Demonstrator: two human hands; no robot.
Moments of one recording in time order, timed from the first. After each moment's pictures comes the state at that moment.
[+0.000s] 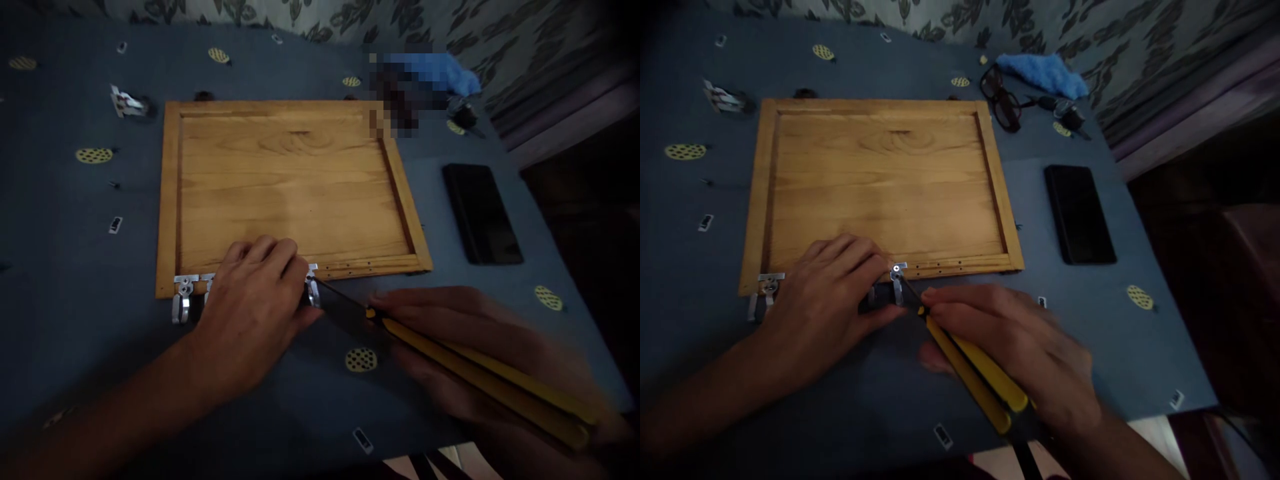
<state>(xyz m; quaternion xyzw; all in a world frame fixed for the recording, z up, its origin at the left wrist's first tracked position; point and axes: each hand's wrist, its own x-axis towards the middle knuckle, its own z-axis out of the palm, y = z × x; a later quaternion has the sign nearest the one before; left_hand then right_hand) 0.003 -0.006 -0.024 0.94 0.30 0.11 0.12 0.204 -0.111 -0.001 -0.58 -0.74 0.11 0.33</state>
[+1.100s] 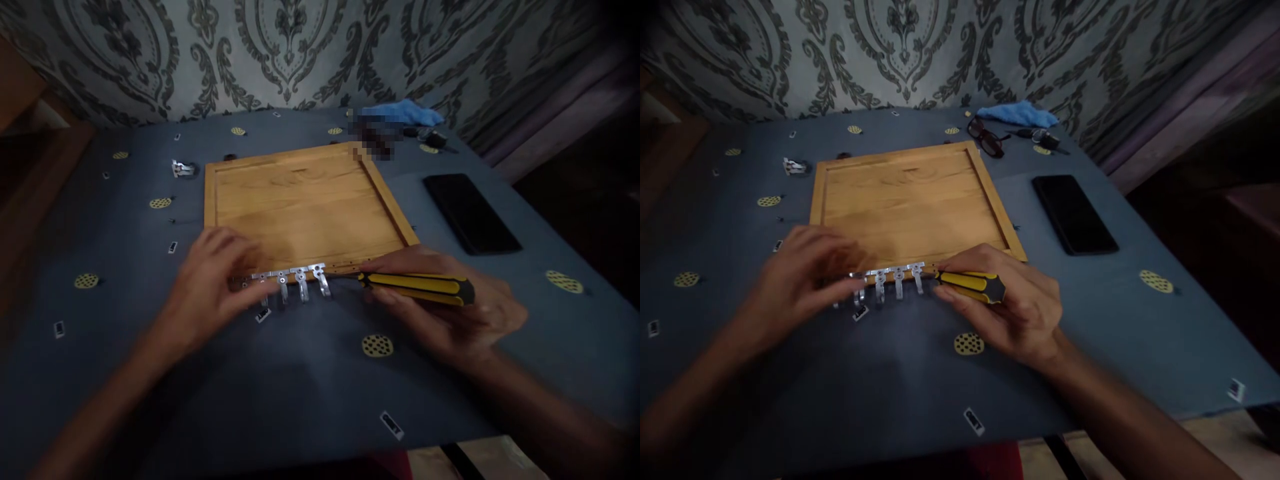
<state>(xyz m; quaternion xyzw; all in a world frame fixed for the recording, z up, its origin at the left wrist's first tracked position) -0.068 0.023 -0.008 0.90 0.35 0.21 0.17 0.188 -0.094 -0.020 -0.48 -0.73 0.00 0.49</state>
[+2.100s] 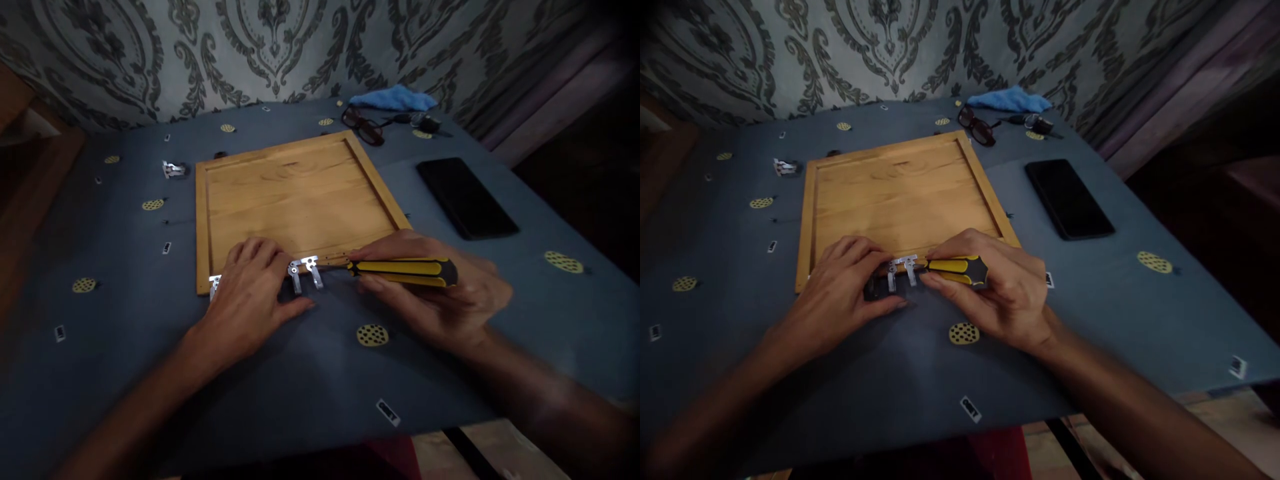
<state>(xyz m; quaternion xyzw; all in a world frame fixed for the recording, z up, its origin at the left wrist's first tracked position) -0.020 -0.007 -0.016 0.94 0.31 0.08 0.11 0.189 -0.094 -0.017 -0.51 -0.72 0.00 0.47</state>
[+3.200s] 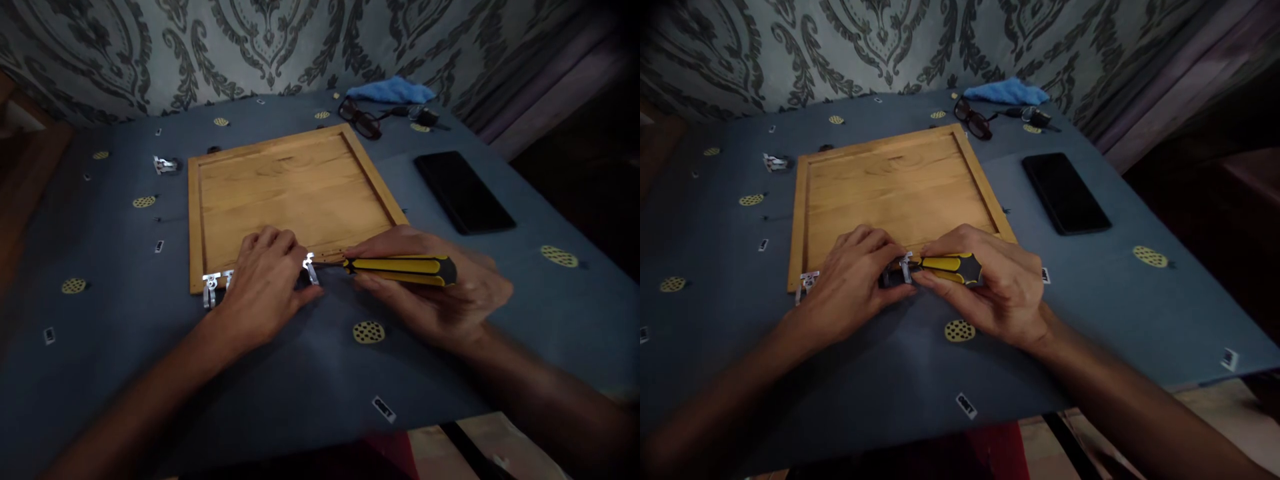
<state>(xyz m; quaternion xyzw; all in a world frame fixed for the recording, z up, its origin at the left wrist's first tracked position) 0.008 -0.004 -0.014 0.94 0.31 0.04 0.11 0.190 -0.095 -0.019 -0.51 -0.72 0.01 0.48</state>
